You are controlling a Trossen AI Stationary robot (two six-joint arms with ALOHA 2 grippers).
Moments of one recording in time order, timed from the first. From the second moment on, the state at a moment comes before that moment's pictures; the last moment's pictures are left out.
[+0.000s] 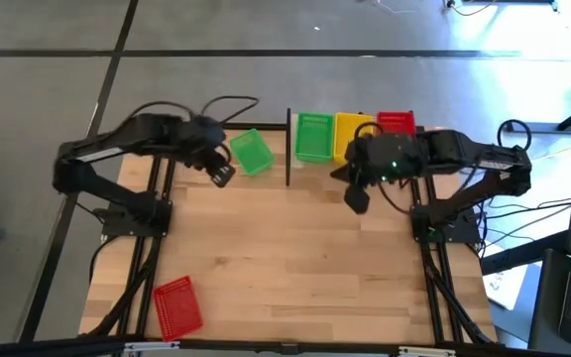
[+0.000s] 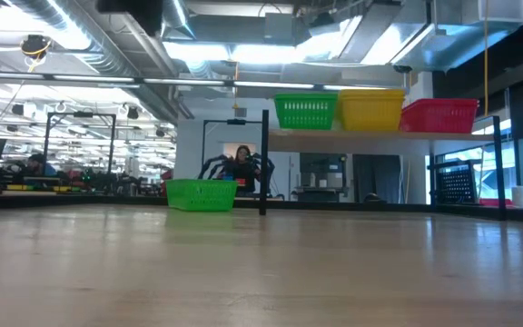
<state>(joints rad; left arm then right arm) 0.17 1.27 1.56 -1.27 -0.23 -0.62 0.09 1.38 1.72 -1.05 0.21 0.35</state>
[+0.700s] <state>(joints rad) 0.43 1.68 1.56 -1.17 0.06 0.29 0.26 1.38 1.72 -0.86 0.20 0.31</state>
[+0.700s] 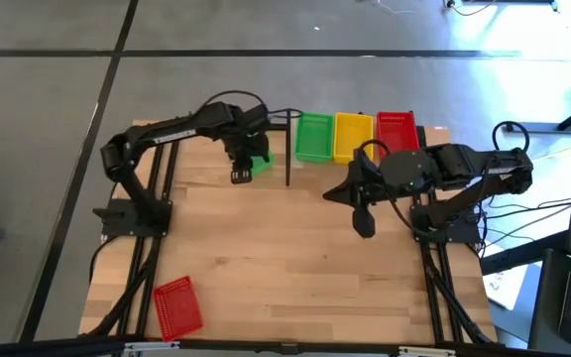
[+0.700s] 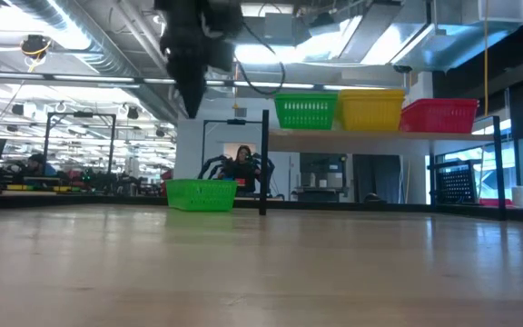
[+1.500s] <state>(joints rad) 0.50 1.90 1.56 -1.03 0.06 0.37 0.25 1.38 1.72 -1.00 0.30 0.26</state>
